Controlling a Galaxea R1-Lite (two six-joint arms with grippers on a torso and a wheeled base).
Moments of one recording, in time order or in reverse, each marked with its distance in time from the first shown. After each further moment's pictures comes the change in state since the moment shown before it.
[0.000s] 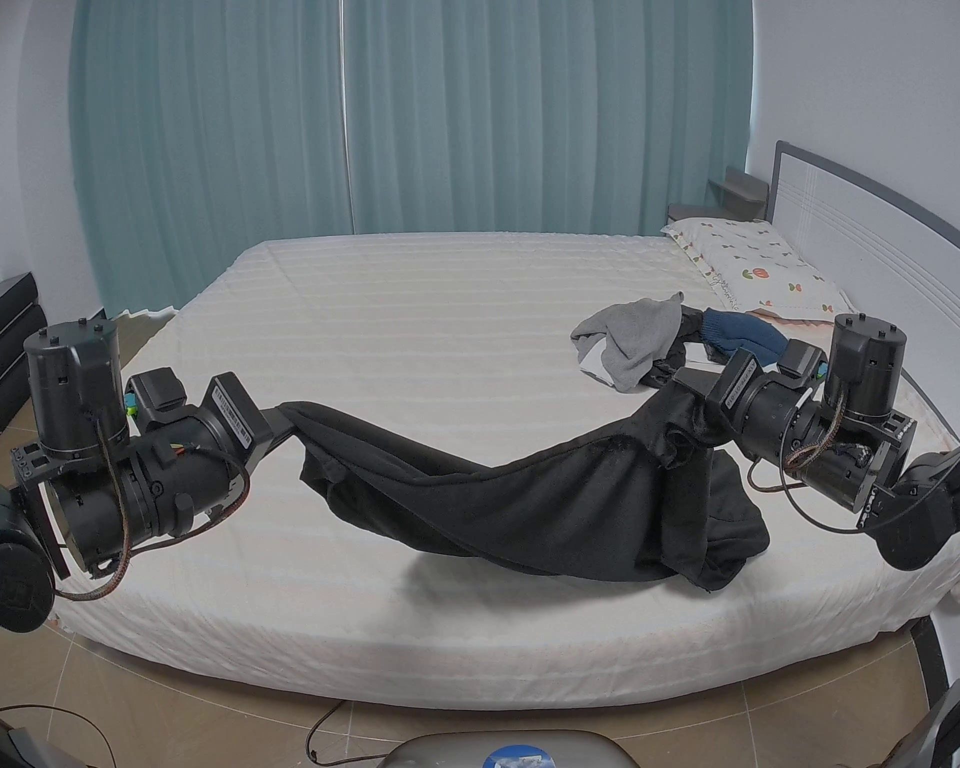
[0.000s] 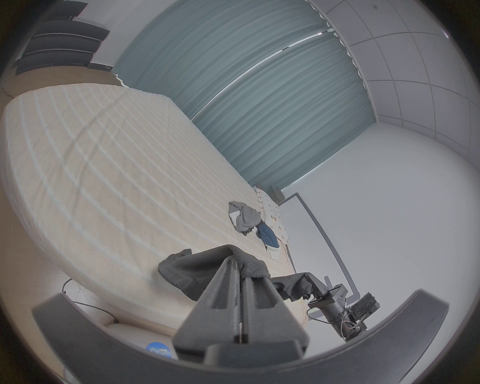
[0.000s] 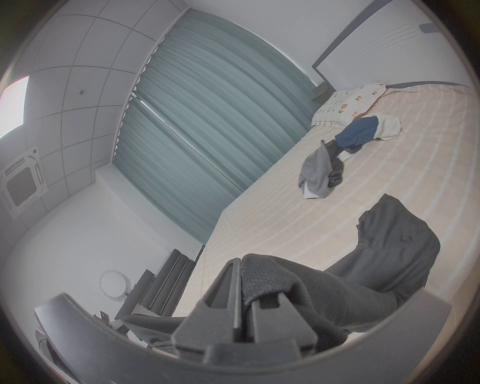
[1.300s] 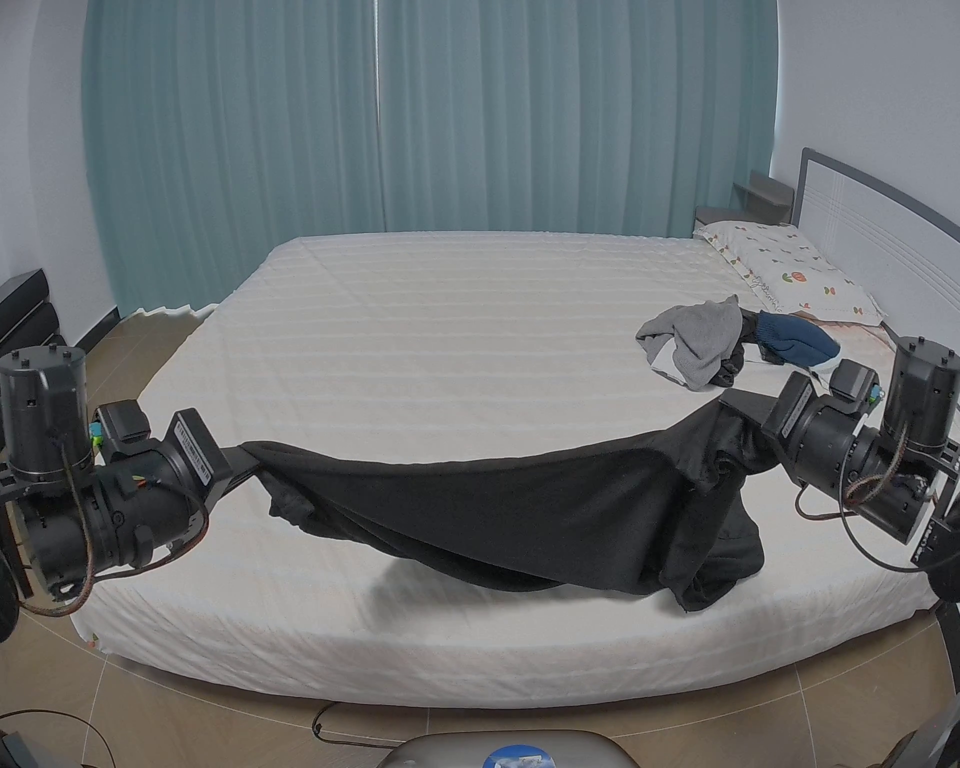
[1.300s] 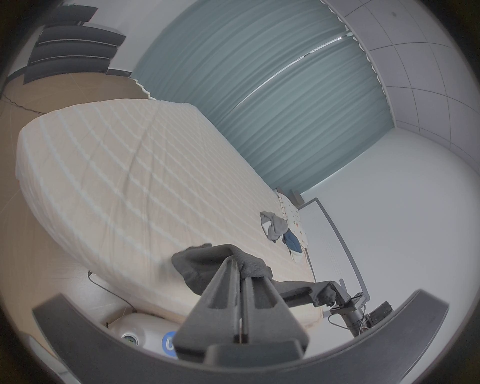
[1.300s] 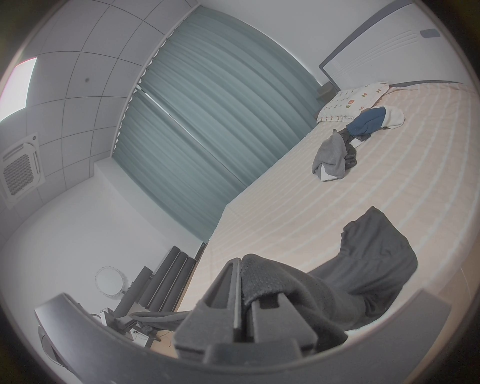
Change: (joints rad) left arm 0.018 -0.138 0.040 0.213 -0.002 0.003; right arm -0.009 -0.209 0.174 0.044 -0.001 -0.015
